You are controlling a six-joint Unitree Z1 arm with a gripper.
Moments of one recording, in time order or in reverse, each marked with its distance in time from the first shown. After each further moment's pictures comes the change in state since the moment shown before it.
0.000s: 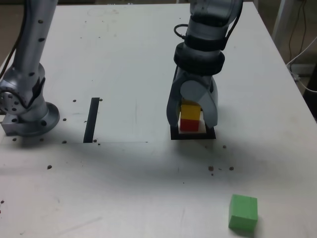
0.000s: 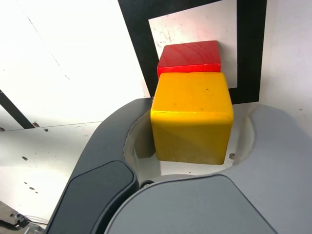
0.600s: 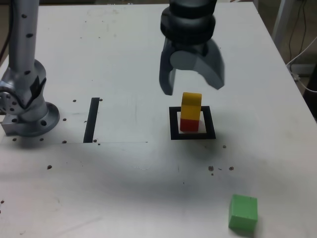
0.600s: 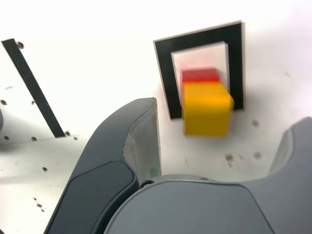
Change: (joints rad) arm -0.083 -0.135 -0.106 0.150 0.203 -0.107
